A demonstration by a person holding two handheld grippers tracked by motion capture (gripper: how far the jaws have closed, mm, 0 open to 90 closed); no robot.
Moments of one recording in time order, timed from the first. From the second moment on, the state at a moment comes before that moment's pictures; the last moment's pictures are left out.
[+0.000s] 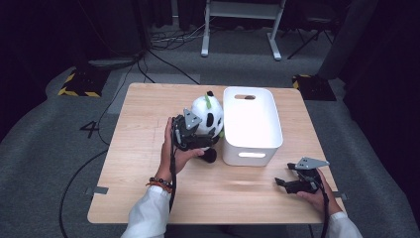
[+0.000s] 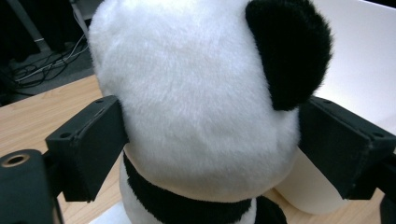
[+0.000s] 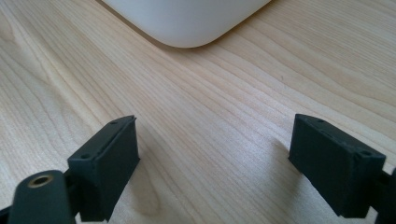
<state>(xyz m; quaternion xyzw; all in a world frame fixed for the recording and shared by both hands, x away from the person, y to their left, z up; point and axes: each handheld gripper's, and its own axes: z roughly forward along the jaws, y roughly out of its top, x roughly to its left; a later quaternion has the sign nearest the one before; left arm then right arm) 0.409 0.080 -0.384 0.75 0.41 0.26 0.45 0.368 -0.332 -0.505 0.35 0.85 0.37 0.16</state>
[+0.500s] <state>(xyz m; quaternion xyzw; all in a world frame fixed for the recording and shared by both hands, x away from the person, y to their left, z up) 0.427 0.075 -0.385 0.75 0.44 0.26 0.42 0.368 -0.332 -0.505 0.35 0.85 0.37 0.16</state>
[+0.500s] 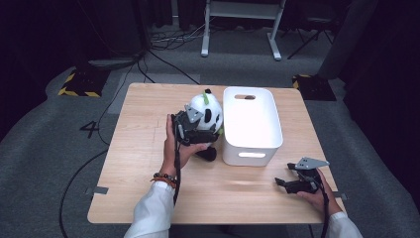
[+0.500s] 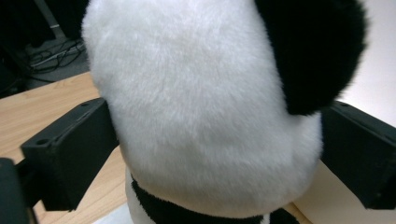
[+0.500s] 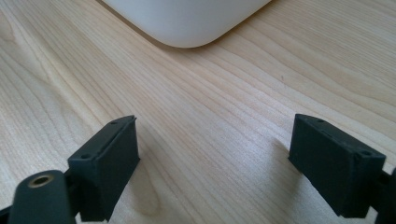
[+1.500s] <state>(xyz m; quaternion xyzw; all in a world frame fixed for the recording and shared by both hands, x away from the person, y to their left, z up) 0.434 0.070 -0.400 0.74 0.43 0.28 0.43 0.368 -0.332 -0.505 0.35 0.85 0.37 0.16</state>
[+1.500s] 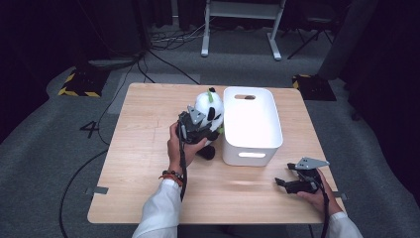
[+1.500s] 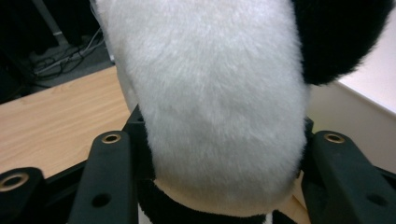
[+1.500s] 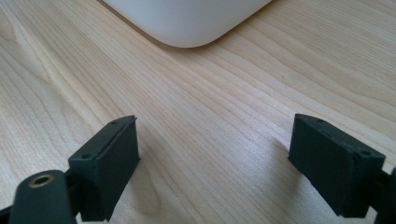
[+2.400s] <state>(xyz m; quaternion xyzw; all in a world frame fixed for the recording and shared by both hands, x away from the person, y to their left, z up) 0.423 0.086 -0.354 0.69 0.44 0.31 0.48 0.368 -0.332 -0.504 0.35 0.85 0.37 0.16</state>
